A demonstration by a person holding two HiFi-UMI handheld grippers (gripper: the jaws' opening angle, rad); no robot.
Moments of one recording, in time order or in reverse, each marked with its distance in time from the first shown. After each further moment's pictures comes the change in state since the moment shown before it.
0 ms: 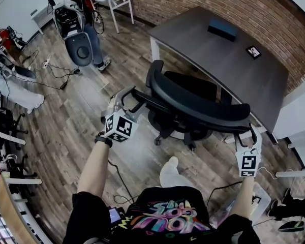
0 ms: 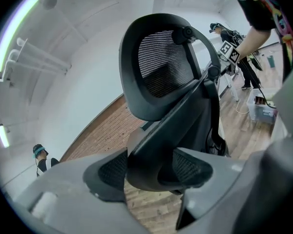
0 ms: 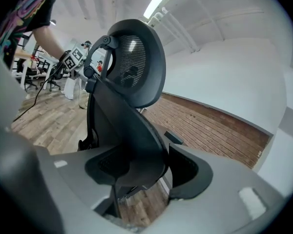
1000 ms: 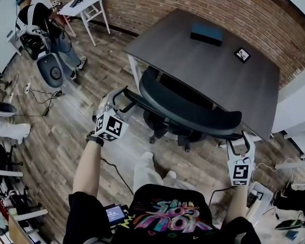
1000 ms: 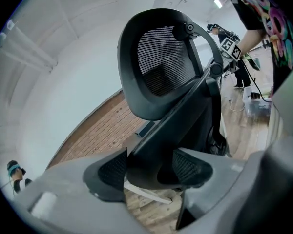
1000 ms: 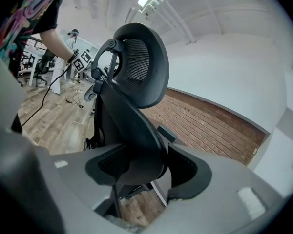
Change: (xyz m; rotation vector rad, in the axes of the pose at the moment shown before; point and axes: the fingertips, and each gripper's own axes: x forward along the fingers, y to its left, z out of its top) left arm 0.166 0.100 -0.001 0.070 -0.110 -0.147; right arm 0.092 -0.025 0.027 0.031 0.114 -0.099
